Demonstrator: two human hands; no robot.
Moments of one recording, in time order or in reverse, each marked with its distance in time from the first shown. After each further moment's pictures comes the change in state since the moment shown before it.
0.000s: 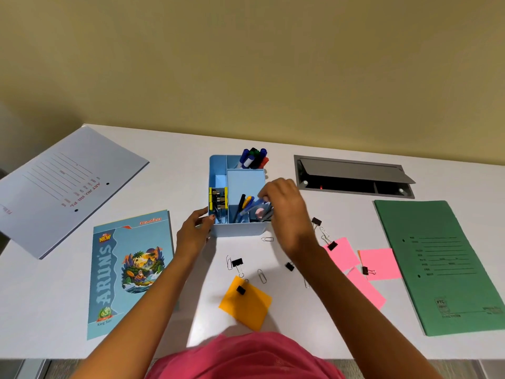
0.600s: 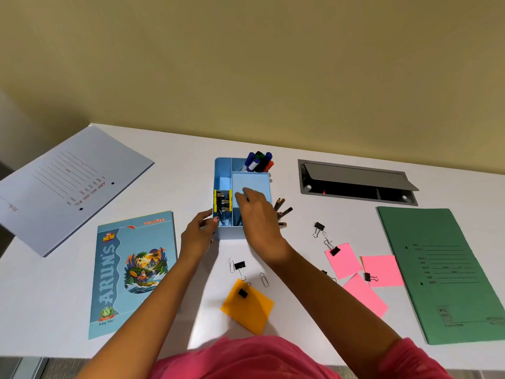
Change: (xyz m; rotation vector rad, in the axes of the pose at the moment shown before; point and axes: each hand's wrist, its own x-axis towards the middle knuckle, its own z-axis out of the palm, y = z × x) left_hand -0.002 0.002 0.001 0.013 0.031 0.020; right_hand 0.014 -0.021 0.069 -0.201 -0.314 0.123
